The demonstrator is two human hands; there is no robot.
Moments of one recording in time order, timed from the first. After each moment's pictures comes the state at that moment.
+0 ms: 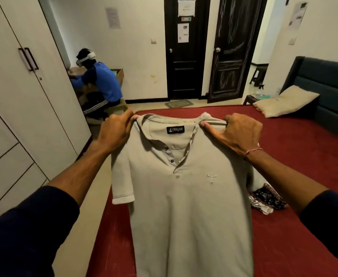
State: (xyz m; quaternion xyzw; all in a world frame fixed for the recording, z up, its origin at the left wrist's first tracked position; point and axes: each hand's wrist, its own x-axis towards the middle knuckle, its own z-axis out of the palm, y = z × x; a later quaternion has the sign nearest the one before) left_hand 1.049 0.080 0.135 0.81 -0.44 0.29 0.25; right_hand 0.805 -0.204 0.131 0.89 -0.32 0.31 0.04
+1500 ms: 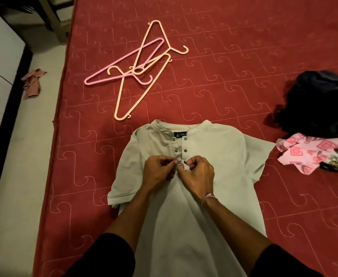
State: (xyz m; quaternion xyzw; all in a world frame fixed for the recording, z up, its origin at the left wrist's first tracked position) left_hand 1.118 -0.087 -0.431 0.79 -0.18 -0.32 0.49; right_hand 1.013 -0.179 -0.436 0.76 -0.49 0.16 -0.39
